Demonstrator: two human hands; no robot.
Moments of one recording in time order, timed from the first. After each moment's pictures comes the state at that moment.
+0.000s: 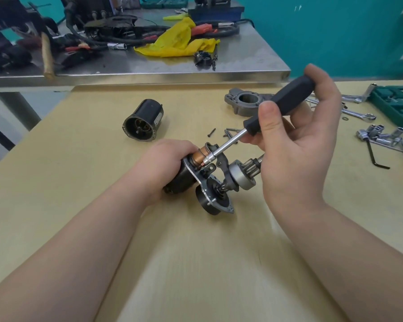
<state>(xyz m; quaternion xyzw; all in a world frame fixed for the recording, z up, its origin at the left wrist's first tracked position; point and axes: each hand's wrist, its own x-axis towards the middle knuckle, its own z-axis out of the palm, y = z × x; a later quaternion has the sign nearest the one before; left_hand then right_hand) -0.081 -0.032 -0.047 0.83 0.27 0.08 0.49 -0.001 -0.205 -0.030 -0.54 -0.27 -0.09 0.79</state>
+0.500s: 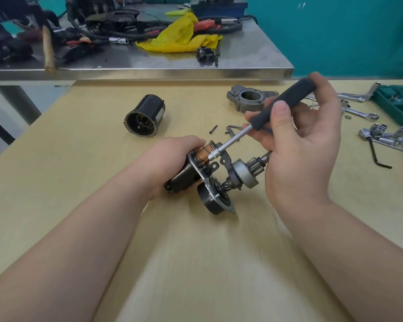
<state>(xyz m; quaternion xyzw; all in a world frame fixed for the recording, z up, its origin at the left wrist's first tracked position) -0.082 -0.036 -0.038 0.71 0.34 0.02 0.61 0.004 -0.204 -0.035 -0.52 -0.21 -0.05 0.83</state>
